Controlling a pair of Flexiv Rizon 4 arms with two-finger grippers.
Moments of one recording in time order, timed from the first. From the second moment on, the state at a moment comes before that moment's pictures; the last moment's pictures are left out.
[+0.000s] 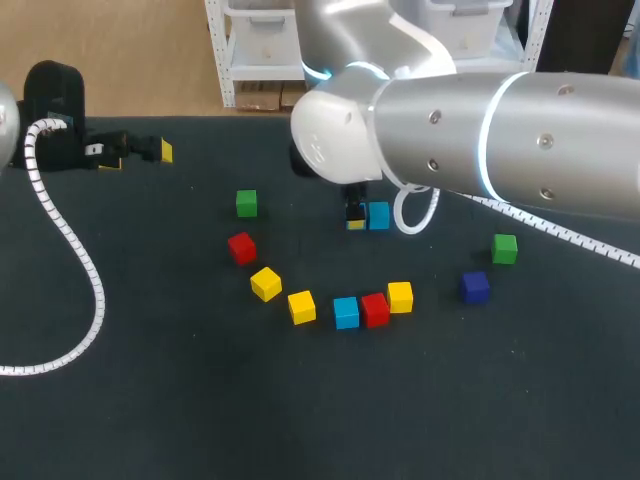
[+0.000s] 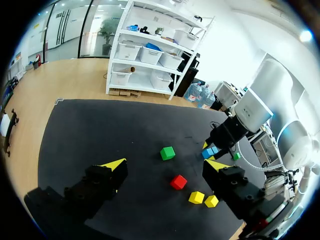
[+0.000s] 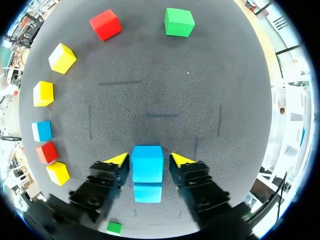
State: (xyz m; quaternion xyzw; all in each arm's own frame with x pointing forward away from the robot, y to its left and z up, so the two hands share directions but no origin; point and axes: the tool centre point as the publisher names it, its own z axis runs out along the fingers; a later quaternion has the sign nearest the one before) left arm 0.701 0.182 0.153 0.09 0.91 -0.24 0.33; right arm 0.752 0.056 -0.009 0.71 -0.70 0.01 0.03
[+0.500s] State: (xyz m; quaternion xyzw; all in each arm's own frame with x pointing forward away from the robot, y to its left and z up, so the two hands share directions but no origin) left arm 0.701 0.182 0.153 0.09 0.91 -0.24 0.33; right arm 0.759 0.059 0.033 0.70 -0.72 -0.01 -0.01
